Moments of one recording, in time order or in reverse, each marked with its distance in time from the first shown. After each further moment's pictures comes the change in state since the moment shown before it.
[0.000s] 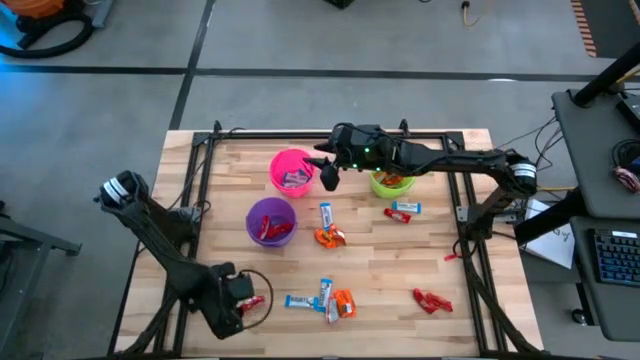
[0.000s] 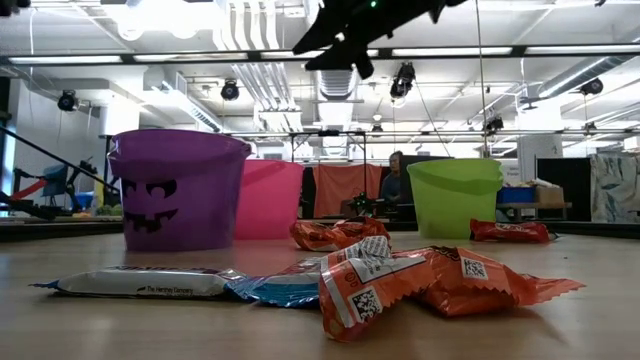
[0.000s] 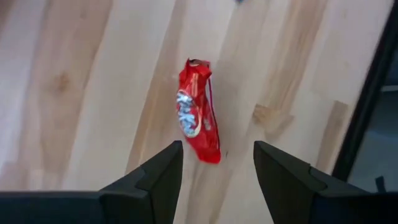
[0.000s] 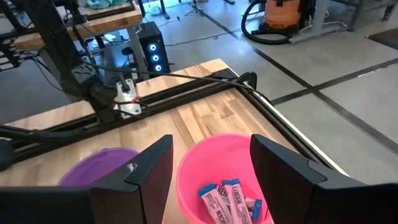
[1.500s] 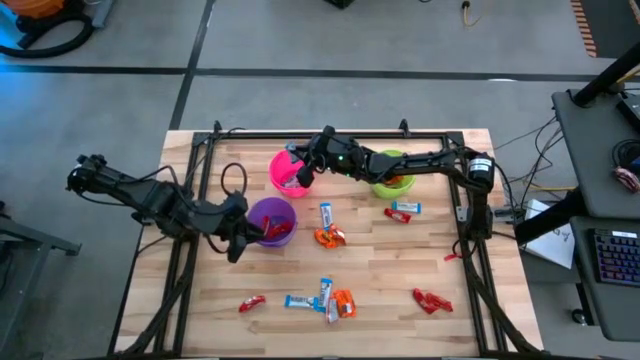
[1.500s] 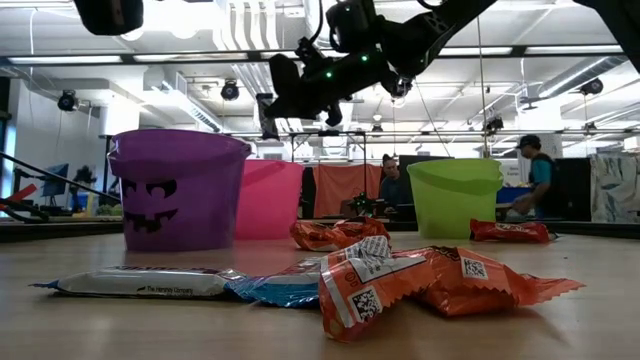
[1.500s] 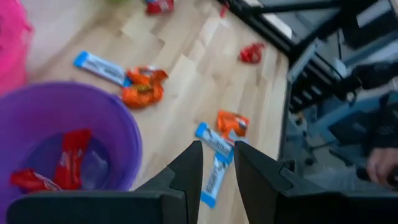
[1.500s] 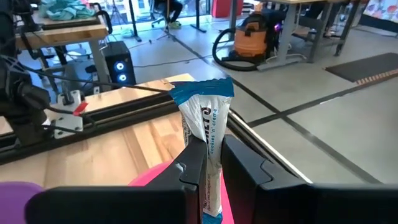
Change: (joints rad) left arm 0.485 -0.566 0.014 0.060 -0.092 0.334; right arm -0.046 0.318 0.002 0.437 0.104 -0.101
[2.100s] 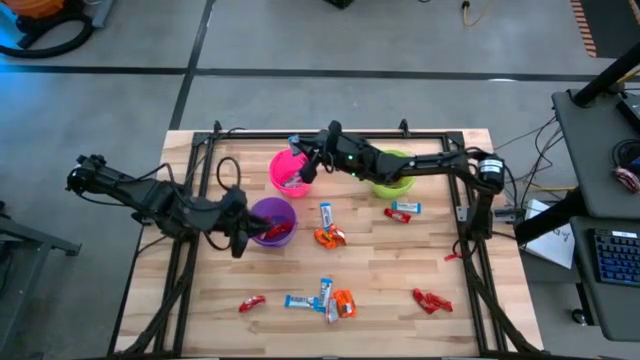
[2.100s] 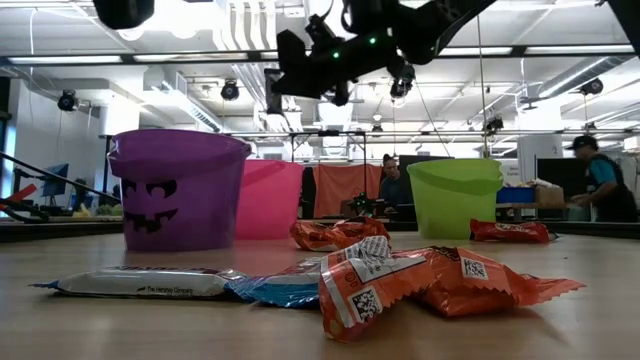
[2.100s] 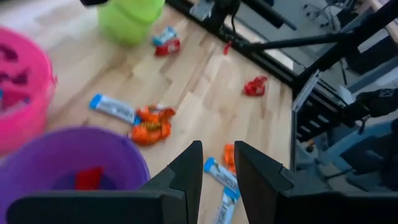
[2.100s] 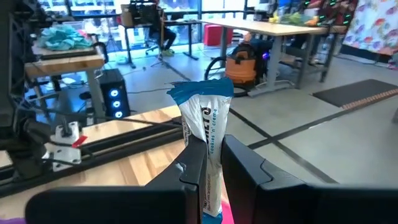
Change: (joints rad) left arm 0.004 -0.005 0.000 0.077 -0.116 0.061; right arm 0.018 -0.066 -0.036 0.082 0.051 -0.031
